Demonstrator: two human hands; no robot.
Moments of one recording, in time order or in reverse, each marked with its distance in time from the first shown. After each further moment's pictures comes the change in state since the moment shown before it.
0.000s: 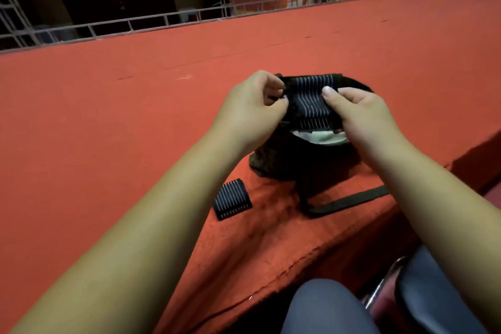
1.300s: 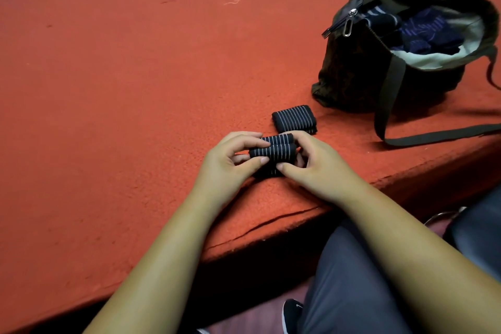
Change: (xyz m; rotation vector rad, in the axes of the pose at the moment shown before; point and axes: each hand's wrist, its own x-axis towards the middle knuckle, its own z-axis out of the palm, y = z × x) left_hand -0.236 -0.155 -0.067 -0.259 0.018 -0.221; right_hand -0.166 0.093 0.161 -0.361 -0.565 -0.174
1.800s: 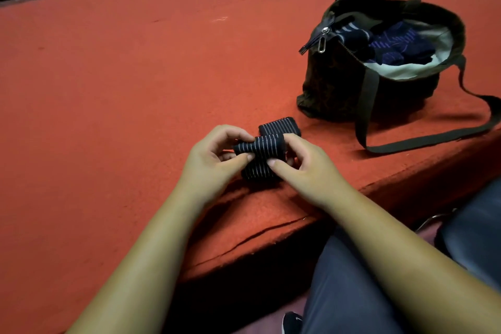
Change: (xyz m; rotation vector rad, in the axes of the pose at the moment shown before) left_hand 0.024 0.033 -0.001 -0.048 -0.009 0.021; right_hand 0.002 -0.007 -0.014 0.155 0.122 -0.072
